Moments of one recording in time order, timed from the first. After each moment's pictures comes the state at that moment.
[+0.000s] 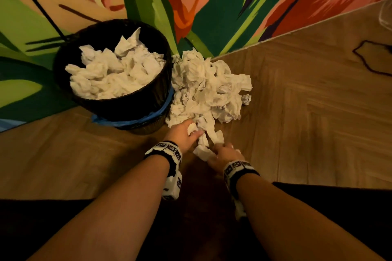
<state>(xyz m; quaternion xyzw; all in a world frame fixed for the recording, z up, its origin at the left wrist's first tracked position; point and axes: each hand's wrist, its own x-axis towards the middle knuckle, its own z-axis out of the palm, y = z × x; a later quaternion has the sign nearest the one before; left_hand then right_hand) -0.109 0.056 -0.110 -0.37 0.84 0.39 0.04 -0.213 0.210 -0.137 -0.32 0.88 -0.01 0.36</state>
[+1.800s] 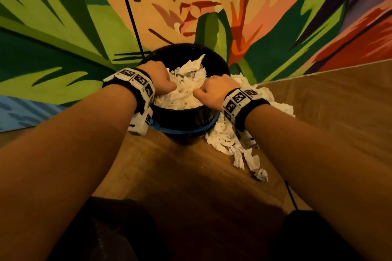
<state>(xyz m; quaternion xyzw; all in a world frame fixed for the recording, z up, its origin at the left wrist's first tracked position) -0.027 -0.125 0.101 -0.43 0.89 0.14 0.08 -0.186 -0.007 0.068 -0.66 0.75 0.00 0.07</state>
